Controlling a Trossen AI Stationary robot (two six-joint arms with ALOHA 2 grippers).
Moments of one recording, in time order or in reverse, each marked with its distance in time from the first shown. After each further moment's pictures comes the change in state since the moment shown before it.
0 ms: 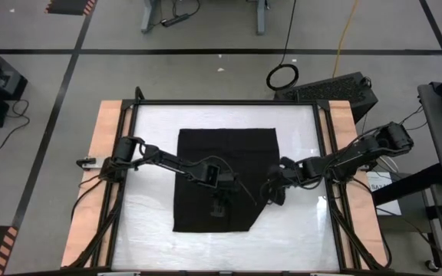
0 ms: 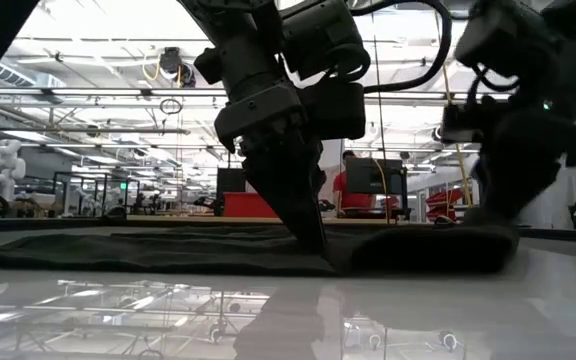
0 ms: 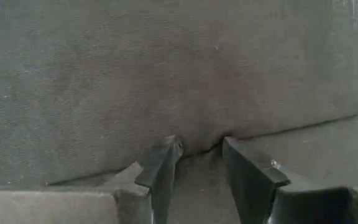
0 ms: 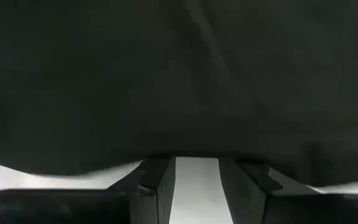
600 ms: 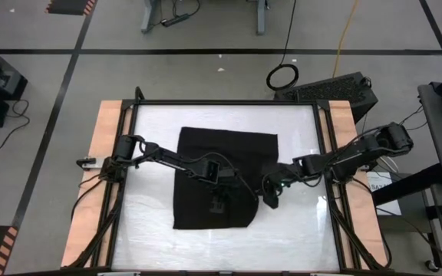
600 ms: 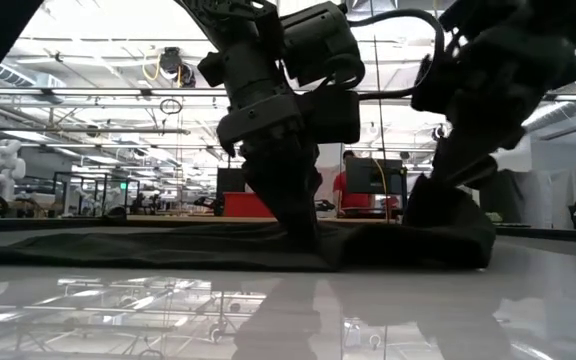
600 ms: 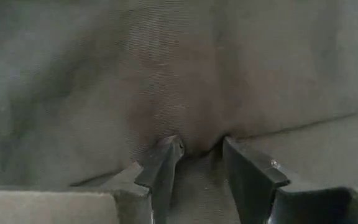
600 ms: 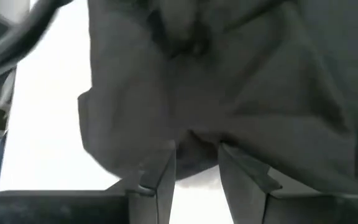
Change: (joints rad) left arm 0.031 0.000 0.000 -0.044 0.003 0.043; right arm -0.060 0.000 0.007 0.330 -0.231 -0.016
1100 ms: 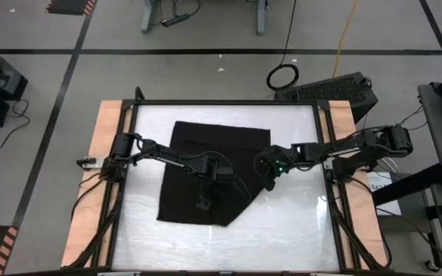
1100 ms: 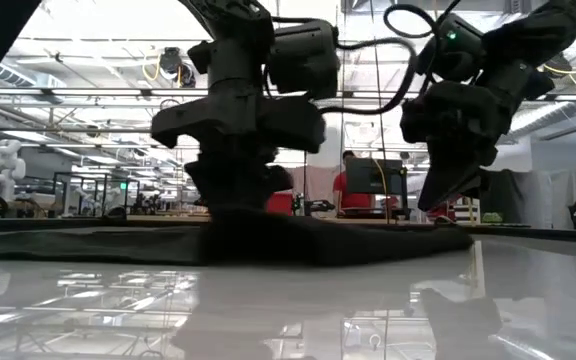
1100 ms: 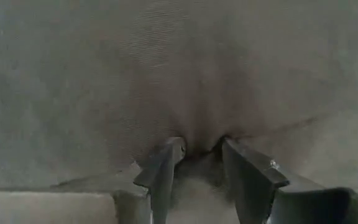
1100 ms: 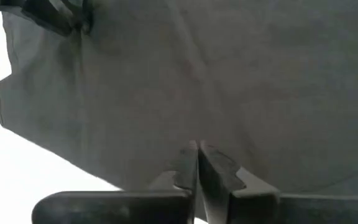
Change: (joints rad) left arm 0.025 -0.016 0.000 -0.295 0.028 0.189; right arm -0.224 -0.001 0.019 -0.156 -0.065 0.023
